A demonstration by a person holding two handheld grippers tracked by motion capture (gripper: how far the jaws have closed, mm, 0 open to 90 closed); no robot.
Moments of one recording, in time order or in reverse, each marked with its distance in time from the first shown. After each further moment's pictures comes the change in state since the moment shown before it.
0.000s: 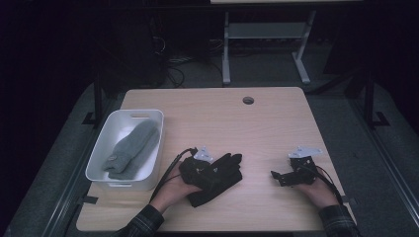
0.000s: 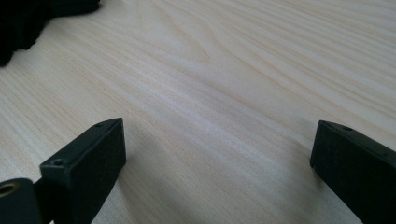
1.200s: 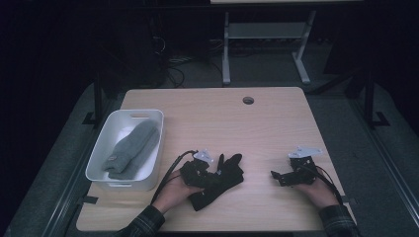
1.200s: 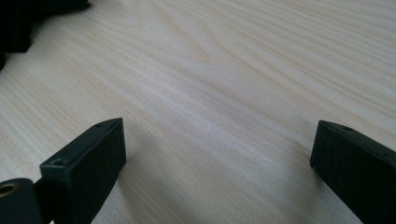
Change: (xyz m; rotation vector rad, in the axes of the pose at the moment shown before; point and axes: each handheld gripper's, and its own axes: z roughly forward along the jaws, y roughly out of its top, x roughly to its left) left arm -0.003 0.001 -0.007 0.031 -0.142 -0.063; right arm 0.000 0.000 0.000 -0.001 -0.001 0.002
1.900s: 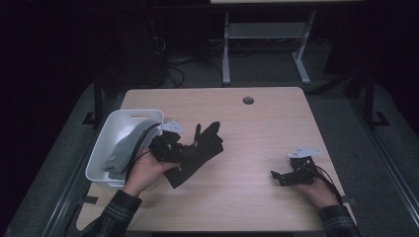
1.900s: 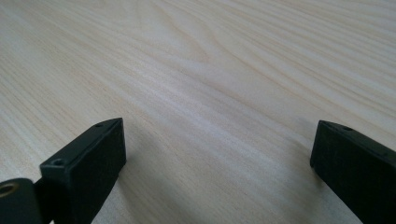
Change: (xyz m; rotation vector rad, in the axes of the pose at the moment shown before) left arm 0.023 0.026 -0.120 -0.142 0.124 -0.058; right arm 0.000 0.000 0.000 0.000 -0.002 0.002
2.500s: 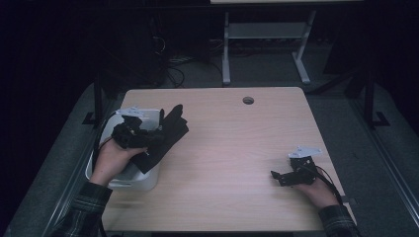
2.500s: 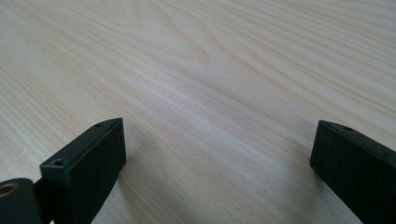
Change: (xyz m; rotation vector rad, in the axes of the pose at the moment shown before) left arm 0.061 -0.023 -0.068 -0.036 0.144 -0.099; right arm 0.000 0.000 0.000 0.000 -0.001 0.002
